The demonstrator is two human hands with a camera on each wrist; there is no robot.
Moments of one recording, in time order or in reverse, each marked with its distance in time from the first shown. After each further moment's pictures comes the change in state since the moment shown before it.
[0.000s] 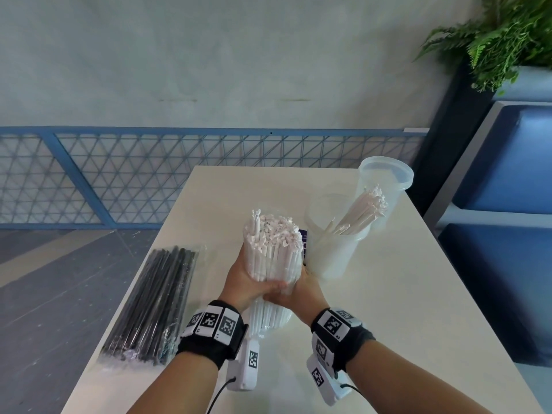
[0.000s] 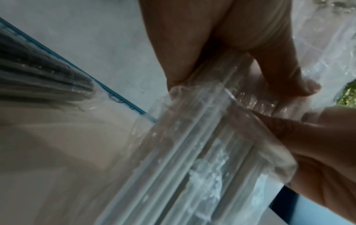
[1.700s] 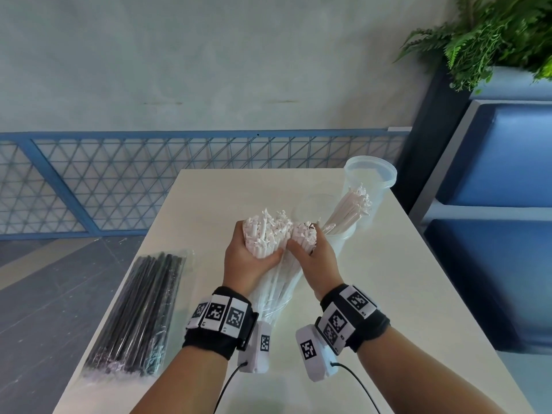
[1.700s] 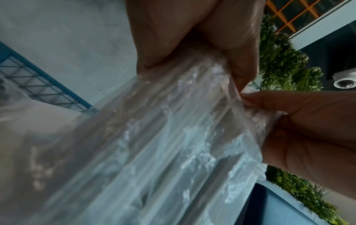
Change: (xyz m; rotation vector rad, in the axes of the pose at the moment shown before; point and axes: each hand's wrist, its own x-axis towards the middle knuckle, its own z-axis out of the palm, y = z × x) left_hand 0.016 0.037 0.023 0.060 0.185 0.254; right_hand 0.001 -0.037 -0.059 0.432 0.330 0.076
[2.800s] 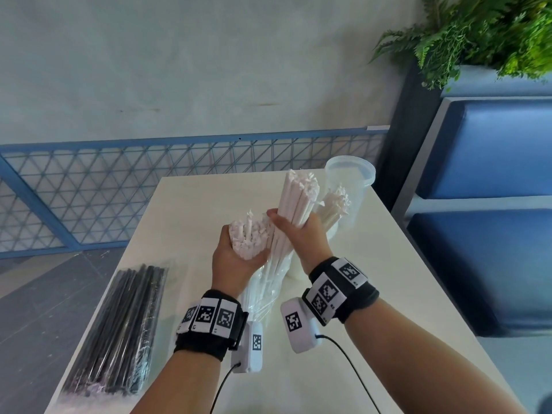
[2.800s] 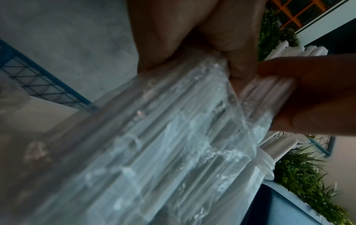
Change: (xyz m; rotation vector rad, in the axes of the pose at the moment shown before) left_hand 0.009 -0.001 0.011 0.050 0.001 -0.027; right_hand 0.024 -0.039 -0.011 0.178 0.004 -0.034
